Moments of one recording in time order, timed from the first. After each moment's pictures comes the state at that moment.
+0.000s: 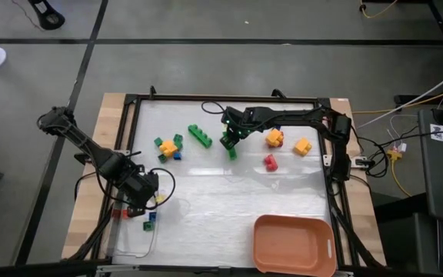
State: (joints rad) left arm -0.60 1.15 0.95 -1.14 0.06 -0.83; right arm -0.29 1.97 1.48 -0.66 0.06 0.49
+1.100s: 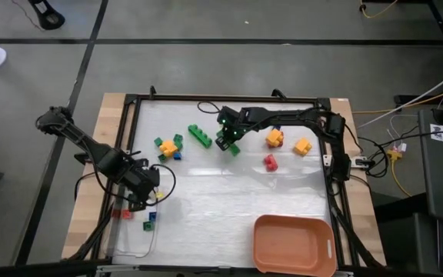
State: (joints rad) left arm -0.56 1.10 0.95 -1.13 -0.08 -0.70; right arm -0.29 2.03 1.54 -0.63 -0.05 0.47
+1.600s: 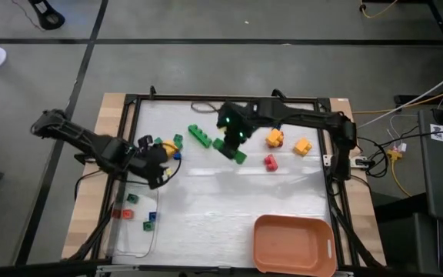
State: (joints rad) left arm -0.37 1.07 0.95 -1.07 -0.51 -0.59; right arm -0.11 1.91 1.95 -1.10 -0.18 0.39
